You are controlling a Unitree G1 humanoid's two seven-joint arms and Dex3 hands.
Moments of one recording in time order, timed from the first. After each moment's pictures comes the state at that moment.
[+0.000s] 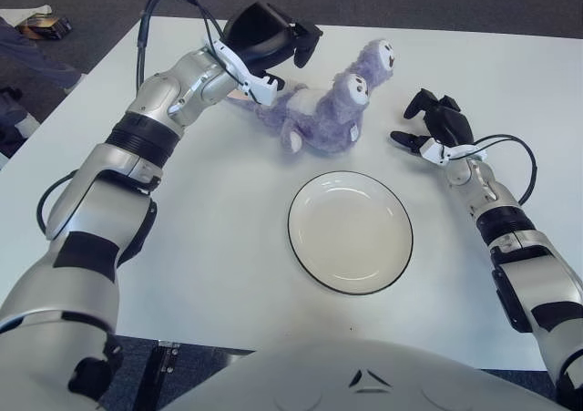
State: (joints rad) left arm -1.00 0.55 -0.48 0.53 0.80 -0.55 0.14; right arm -0.60 -0.45 0.24 0.85 -0.57 -0.36 -0.30
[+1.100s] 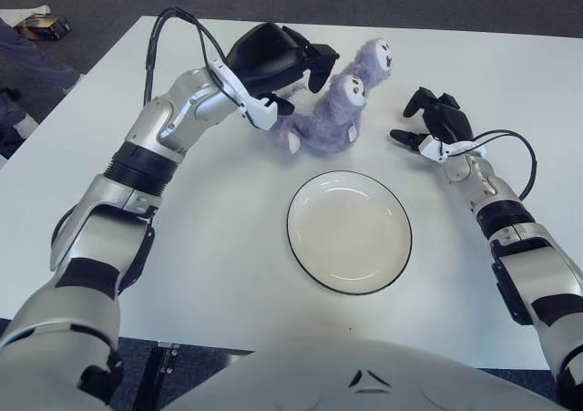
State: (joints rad) left arm -0.84 0.54 -0.38 0.26 0.61 -0.59 -0.13; right arm -0.64 -0.46 0.27 0.91 -0.57 -0.37 -0.31
